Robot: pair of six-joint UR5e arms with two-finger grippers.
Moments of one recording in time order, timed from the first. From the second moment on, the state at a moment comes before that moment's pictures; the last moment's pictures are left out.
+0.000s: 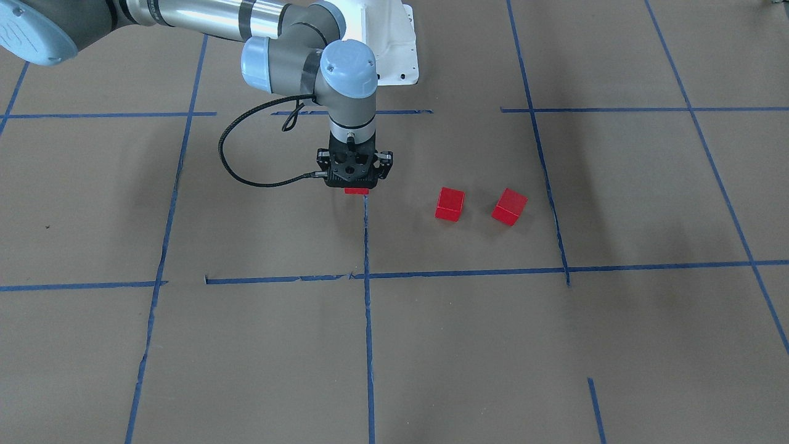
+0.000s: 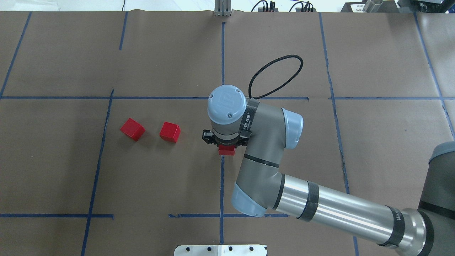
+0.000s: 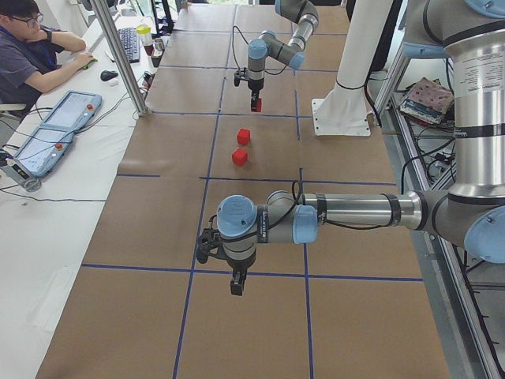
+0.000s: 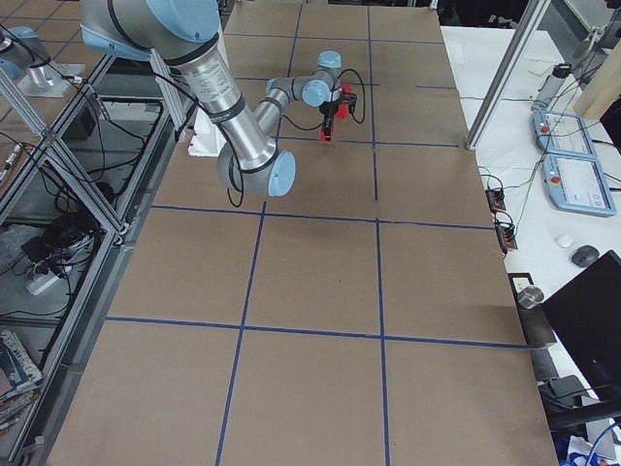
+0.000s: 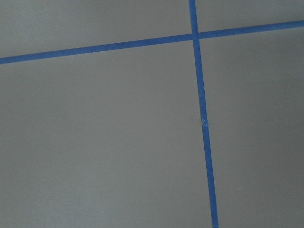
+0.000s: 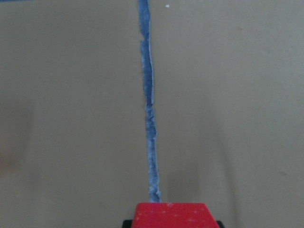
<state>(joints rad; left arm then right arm) -1.61 -1.41 -1.72 -1.56 -2.32 0.16 0.43 -0.75 1.48 -1.57 1.82 1.34</state>
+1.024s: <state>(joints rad) -1.61 -1.41 -1.72 -1.56 -2.32 0.16 0.39 -0.75 1.47 -1.53 1.79 1.36</state>
